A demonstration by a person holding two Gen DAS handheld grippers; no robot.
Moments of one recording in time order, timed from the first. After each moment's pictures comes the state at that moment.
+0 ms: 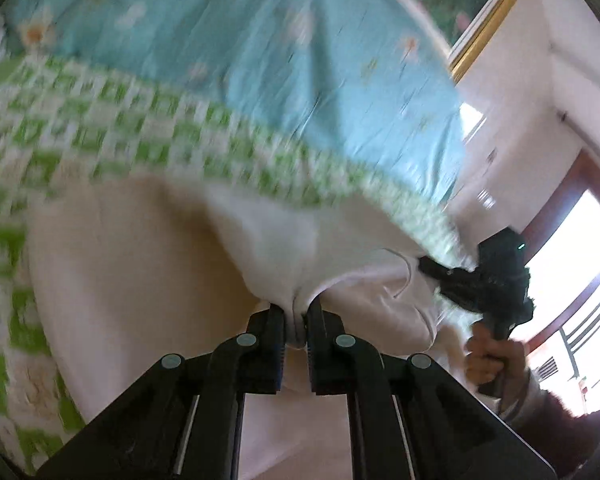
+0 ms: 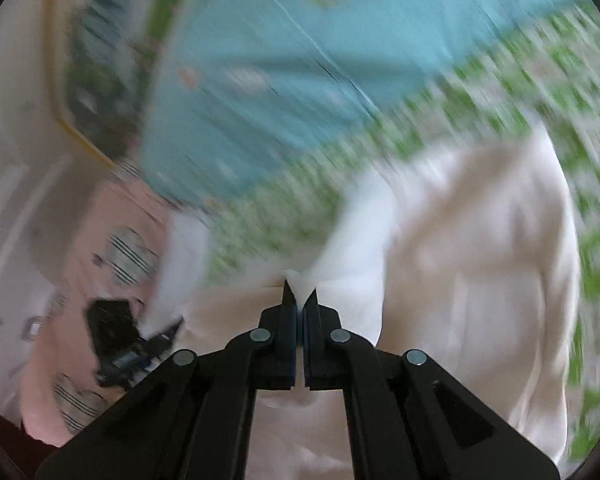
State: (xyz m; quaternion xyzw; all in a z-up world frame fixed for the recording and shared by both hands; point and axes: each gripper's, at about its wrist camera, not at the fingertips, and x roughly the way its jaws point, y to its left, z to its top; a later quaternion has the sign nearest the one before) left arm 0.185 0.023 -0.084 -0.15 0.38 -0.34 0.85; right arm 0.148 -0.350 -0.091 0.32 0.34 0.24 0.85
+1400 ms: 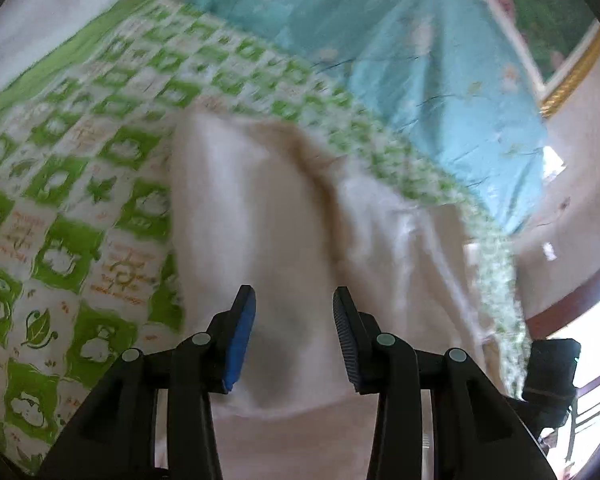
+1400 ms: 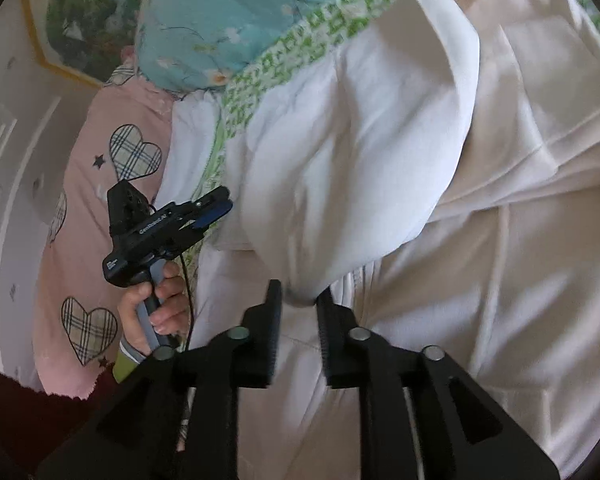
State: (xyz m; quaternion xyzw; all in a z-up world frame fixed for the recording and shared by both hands) left arm 0.141 0.081 -0.101 -0.21 0.41 -0.21 0.86; right arm 0.070 -0.281 -0.118 0.28 0.46 0.31 0.78
